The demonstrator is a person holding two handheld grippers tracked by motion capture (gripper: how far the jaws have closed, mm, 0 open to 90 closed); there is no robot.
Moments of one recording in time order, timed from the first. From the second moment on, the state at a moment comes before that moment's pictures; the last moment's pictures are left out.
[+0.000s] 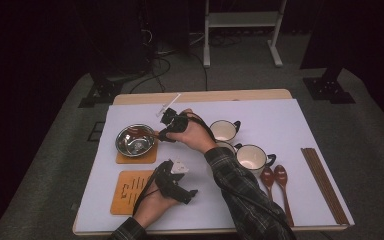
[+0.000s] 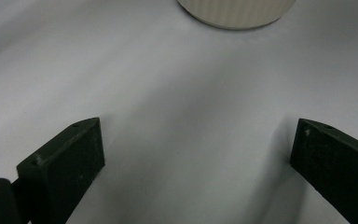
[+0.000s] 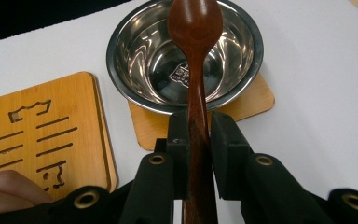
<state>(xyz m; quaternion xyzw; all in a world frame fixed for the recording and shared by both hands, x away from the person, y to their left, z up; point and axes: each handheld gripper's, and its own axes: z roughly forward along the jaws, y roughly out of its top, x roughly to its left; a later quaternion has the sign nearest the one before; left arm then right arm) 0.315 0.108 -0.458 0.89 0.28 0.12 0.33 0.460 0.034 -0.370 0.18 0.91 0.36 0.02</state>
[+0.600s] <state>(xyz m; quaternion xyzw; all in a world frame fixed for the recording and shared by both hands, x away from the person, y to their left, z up) 0.315 0.108 -0.458 0.89 0.28 0.12 0.33 0.462 0.045 -0.377 0.18 0.92 0.34 0.01</state>
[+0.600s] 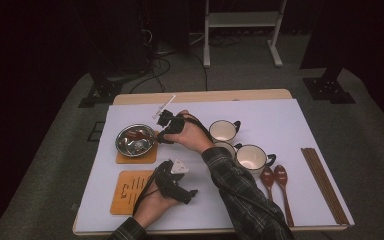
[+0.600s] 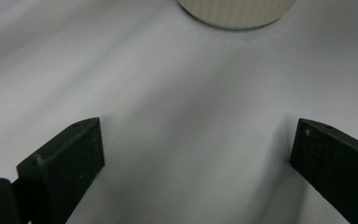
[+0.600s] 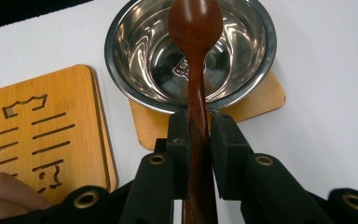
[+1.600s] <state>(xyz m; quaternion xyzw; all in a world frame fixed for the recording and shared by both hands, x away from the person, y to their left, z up) 0.315 0.109 -0.458 0.89 0.28 0.12 0.33 0.462 0.051 -0.381 0.17 0.93 0.33 0.01</state>
